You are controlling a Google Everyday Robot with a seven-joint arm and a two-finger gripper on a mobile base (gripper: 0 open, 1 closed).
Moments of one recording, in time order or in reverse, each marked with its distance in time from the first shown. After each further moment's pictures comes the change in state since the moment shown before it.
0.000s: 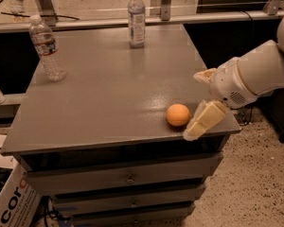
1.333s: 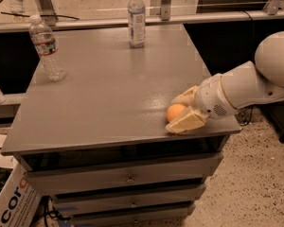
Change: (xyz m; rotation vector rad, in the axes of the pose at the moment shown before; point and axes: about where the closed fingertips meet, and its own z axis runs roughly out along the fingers) arm 0.000 0.008 0.053 -0.067 -0.104 0.013
